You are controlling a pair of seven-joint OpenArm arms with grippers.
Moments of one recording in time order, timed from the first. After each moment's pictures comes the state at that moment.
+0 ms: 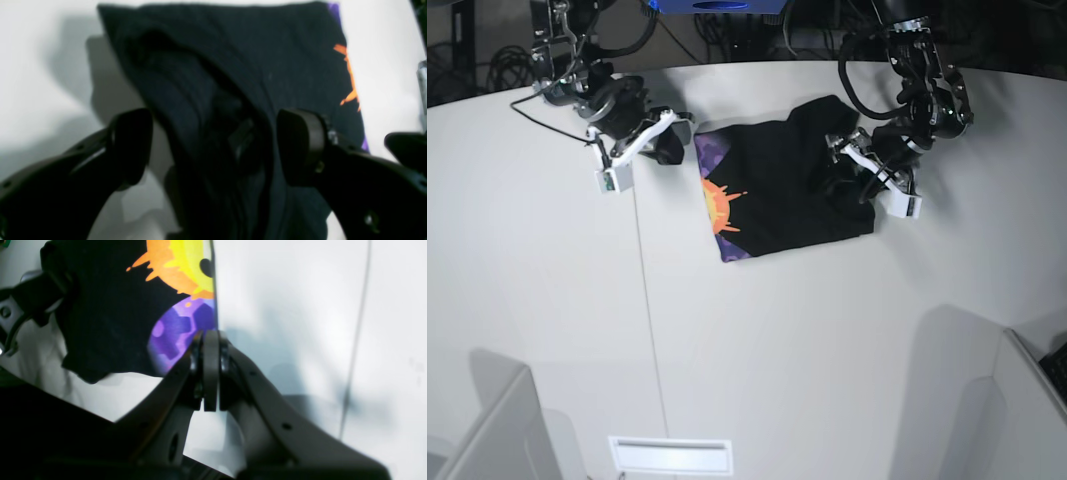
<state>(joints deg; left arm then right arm) 12.3 0.0 -22.8 90.3 -35.9 -32.9 52.6 -24.1 9.0 -2.9 108.5 35.1 6.6 -46.4</state>
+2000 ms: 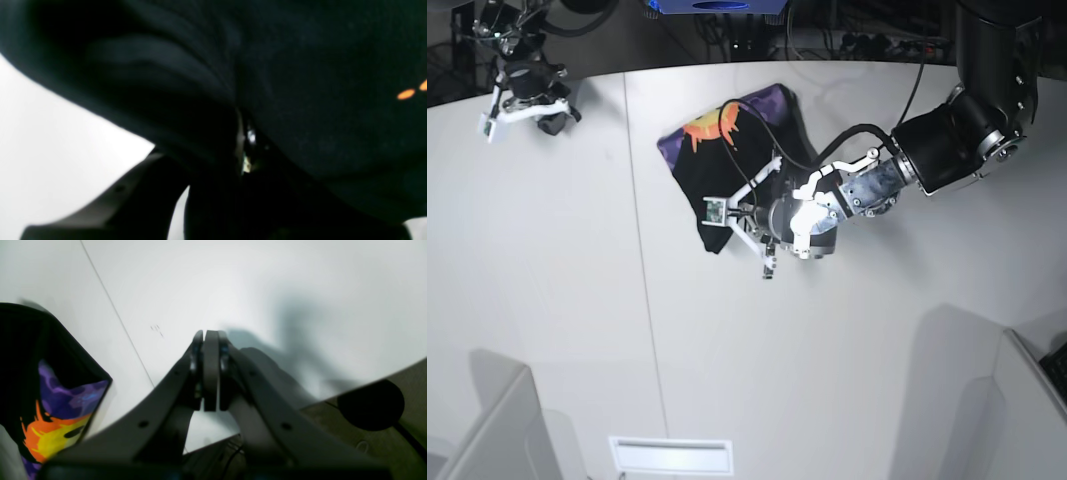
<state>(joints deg) -32.4 -21.2 66.5 83.5 -15.5 -36.9 52.2 -31.3 -2.6 32.6 108.5 35.1 7.0 -46.3</state>
